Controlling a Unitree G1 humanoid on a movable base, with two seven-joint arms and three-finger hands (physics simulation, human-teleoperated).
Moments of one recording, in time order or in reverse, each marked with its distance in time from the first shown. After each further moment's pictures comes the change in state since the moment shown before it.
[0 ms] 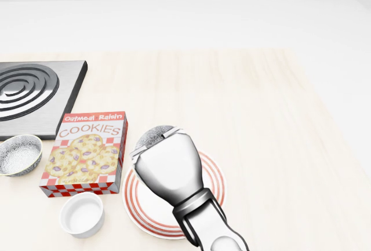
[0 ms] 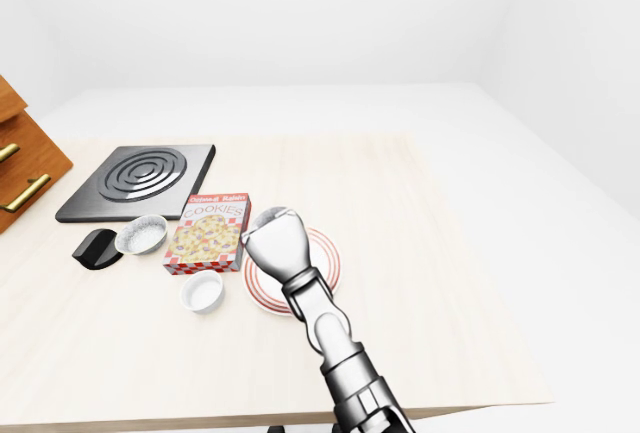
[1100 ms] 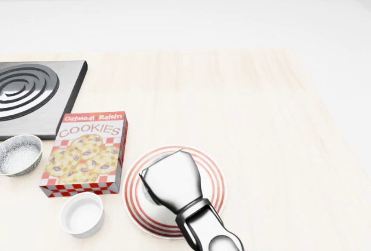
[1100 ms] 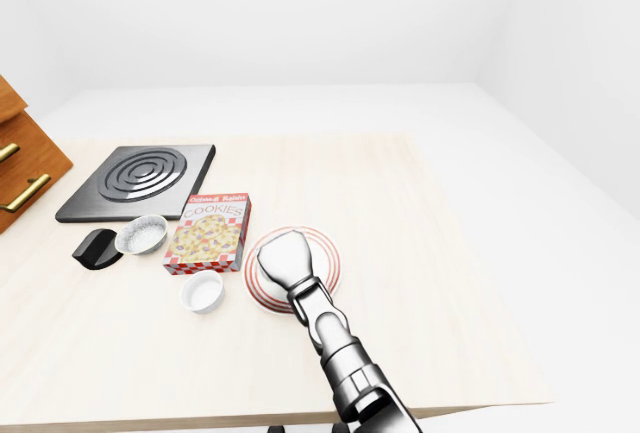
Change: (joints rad) left arm -0.002 0.000 -0.001 0.000 0.001 0.000 0.001; right arm -0.084 0.005 -0.024 0.369 0.104 0.000 -0.022
